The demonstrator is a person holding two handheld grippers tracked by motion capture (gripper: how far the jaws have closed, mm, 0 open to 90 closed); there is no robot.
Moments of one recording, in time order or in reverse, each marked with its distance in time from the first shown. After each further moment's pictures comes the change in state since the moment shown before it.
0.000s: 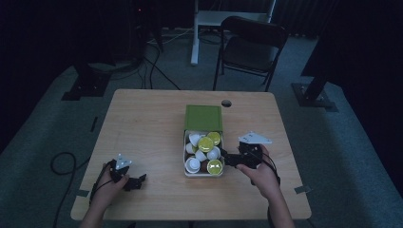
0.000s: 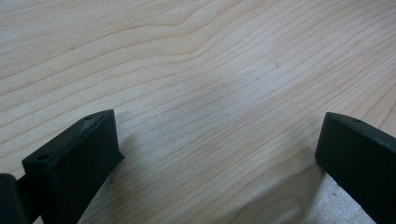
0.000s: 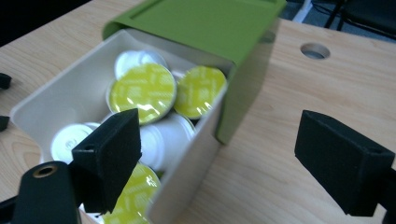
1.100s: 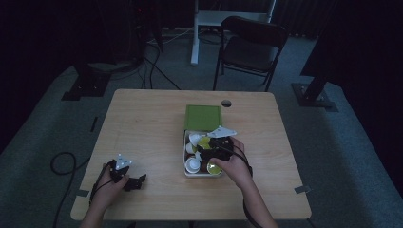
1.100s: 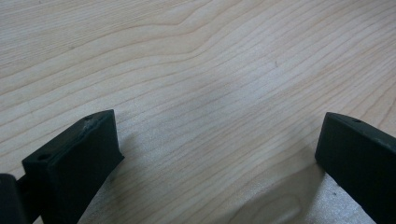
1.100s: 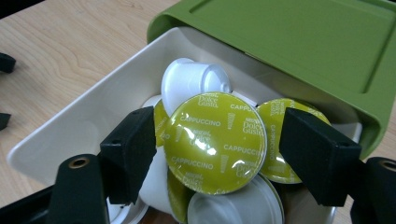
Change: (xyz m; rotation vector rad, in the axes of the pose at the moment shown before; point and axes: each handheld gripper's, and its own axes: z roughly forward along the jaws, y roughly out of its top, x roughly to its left) left arm -0.001 0.000 0.000 -0.002 0.001 -0.001; right arm 0.044 0.019 0.065 0.083 0.043 -0.105
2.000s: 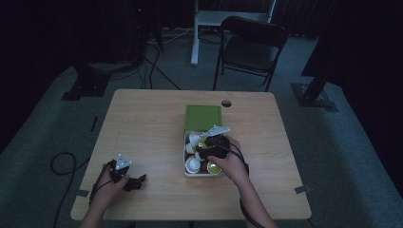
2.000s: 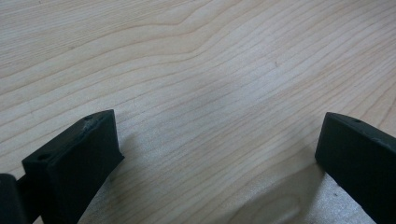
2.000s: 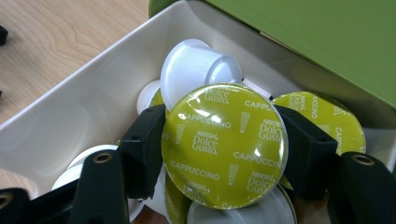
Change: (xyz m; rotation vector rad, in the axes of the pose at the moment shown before) left arm 0.000 0.000 0.000 0.000 -0.001 0.000; right arm -0.002 0.004 0.016 0.088 0.038 -0.054
